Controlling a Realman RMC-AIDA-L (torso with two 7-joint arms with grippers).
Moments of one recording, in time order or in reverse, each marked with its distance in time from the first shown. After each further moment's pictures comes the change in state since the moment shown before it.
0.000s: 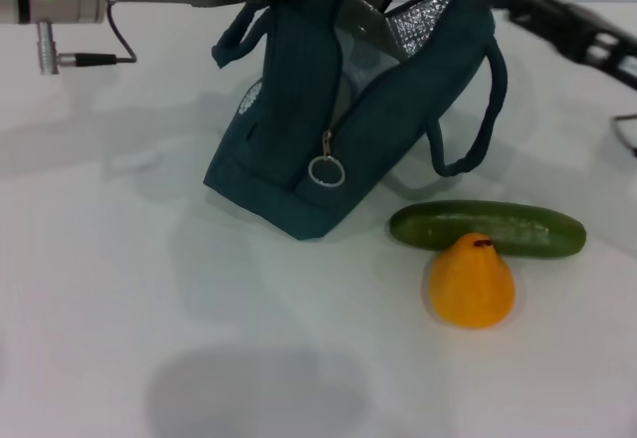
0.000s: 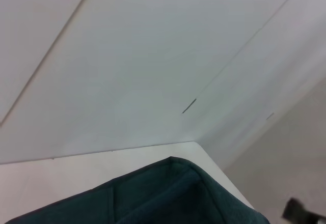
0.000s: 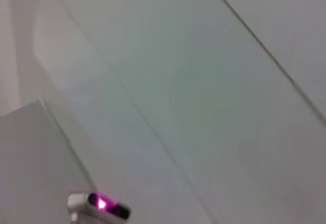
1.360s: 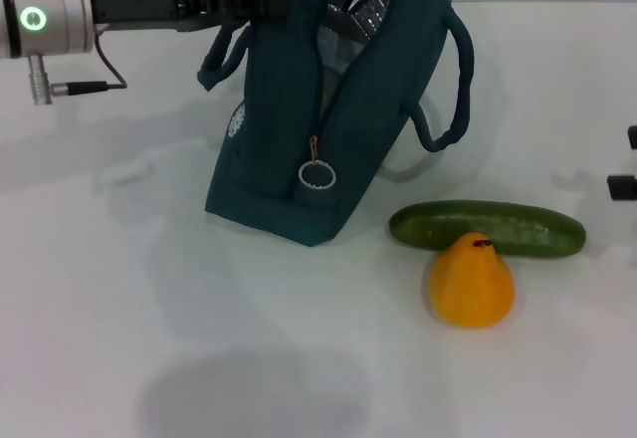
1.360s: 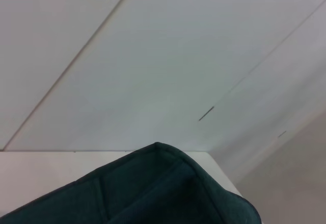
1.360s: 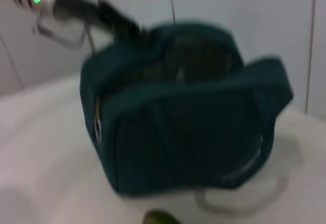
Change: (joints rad) left arm 0.053 -0.008 -0.012 -0.039 -0.029 -0.034 0.022; right arm -0.250 -0.025 -0.106 -0.926 -0.581 -0.133 0.278
